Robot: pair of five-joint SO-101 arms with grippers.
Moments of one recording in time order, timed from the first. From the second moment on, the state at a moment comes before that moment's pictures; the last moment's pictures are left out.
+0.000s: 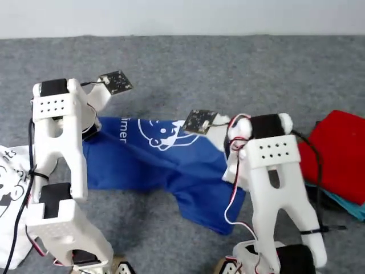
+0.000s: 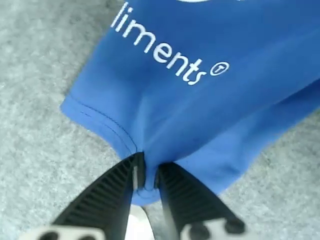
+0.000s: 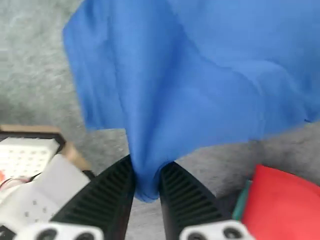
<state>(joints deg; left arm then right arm) -12.7 14.8 -8.0 91.7 -54.5 -13.4 -20.4 18.7 100.1 51.4</state>
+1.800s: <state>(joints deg) 39.6 2.5 7.1 90.6 -22.8 29.7 -25.6 3.4 100.4 43.2</state>
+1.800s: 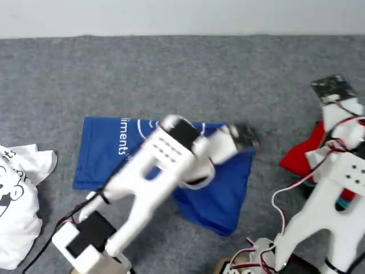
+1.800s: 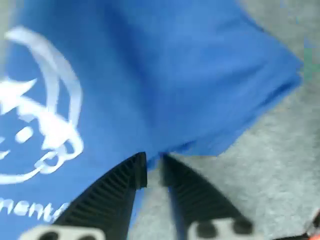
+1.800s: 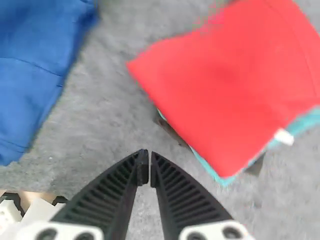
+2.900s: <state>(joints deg) 48.2 16.1 14.7 74.8 -20.0 39.6 -25.6 3.4 100.4 43.2</state>
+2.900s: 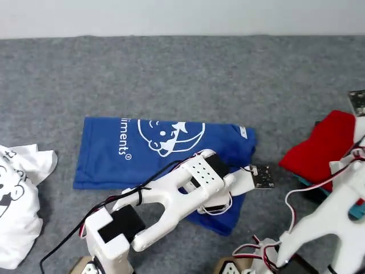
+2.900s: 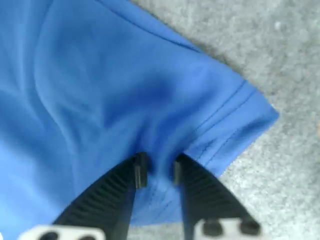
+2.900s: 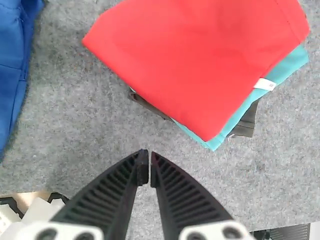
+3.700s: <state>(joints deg) 33.8 22.4 -1.4 72.7 -21.1 40.1 -25.6 3.4 100.4 43.2</state>
